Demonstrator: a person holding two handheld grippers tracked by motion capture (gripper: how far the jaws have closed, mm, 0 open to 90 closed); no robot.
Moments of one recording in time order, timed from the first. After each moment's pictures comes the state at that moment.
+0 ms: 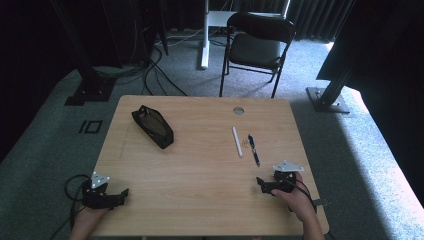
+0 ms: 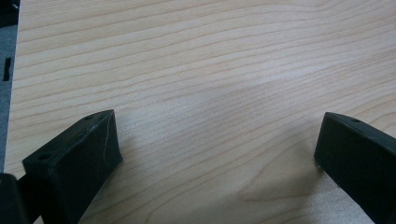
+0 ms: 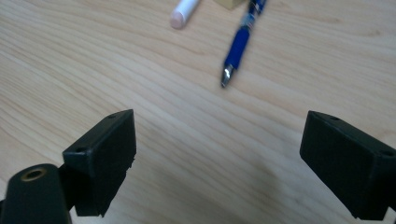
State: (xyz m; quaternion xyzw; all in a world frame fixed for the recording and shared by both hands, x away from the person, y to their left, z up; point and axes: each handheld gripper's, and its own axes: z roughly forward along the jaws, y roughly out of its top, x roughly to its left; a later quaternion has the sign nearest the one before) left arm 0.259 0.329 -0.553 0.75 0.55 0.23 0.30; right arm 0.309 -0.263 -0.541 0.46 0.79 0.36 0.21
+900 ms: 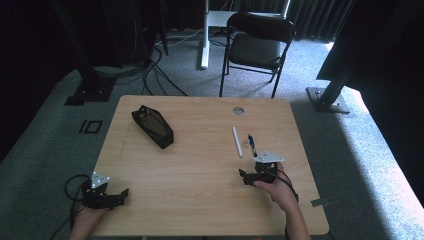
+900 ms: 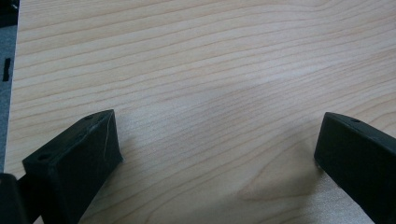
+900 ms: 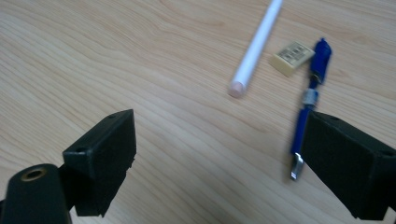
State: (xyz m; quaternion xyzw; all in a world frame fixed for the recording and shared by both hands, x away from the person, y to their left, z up) left arm 0.259 0.329 -0.553 0.75 0.55 0.23 0.30; right arm 0.333 -0.205 -0.523 0.42 0.80 0.38 0.21
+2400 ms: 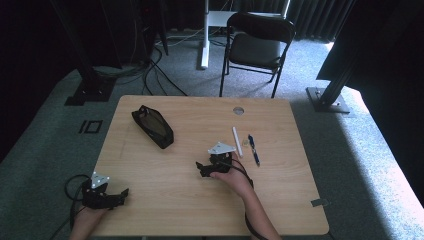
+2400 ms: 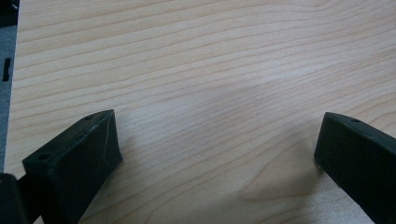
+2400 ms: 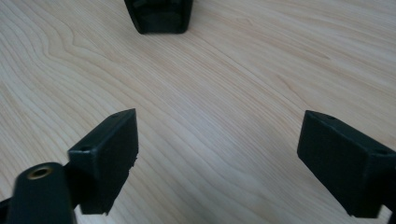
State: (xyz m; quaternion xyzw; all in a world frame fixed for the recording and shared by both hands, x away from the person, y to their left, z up) left arm 0.259 0.329 -0.553 0.75 0.55 0.23 0.30; right arm 0.368 -0.071 -0.528 0.35 0.81 0.43 0.18
